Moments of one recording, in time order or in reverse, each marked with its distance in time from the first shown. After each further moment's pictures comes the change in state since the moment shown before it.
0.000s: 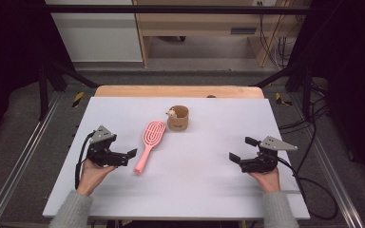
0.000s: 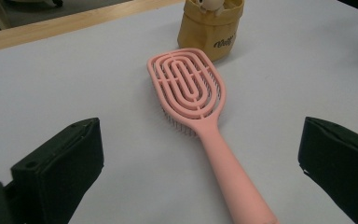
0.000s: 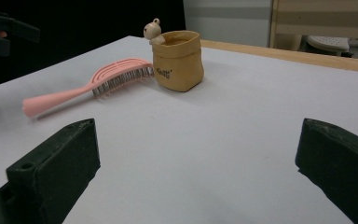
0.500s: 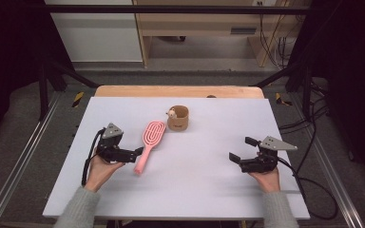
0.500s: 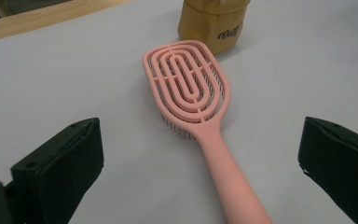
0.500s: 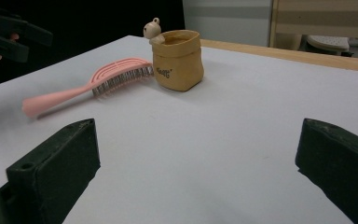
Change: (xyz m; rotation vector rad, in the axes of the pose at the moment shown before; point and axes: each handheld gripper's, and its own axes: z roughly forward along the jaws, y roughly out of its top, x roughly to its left) left arm -0.006 0.008 0.024 0.063 0.025 0.002; right arm 0.000 0.000 0.000 0.002 0.000 0.000
